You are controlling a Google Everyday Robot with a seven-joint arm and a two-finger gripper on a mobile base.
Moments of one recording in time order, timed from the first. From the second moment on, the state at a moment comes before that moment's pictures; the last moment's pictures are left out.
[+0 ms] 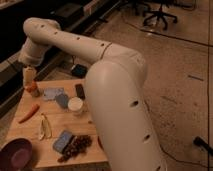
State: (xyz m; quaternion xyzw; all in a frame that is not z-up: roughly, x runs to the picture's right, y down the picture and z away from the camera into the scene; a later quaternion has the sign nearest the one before) arm -0.382 -0.088 0.666 -0.25 -0.39 -0.10 0.88
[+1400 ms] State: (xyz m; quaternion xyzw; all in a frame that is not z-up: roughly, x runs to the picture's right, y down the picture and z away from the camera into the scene) arm -0.350 0.087 0.715 -0.39 -0.18 -0.04 0.90
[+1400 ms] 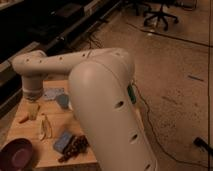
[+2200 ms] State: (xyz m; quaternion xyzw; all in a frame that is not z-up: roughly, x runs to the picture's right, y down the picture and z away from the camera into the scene) arm -0.348 0.100 0.727 -0.41 -0.14 -0.02 0.90
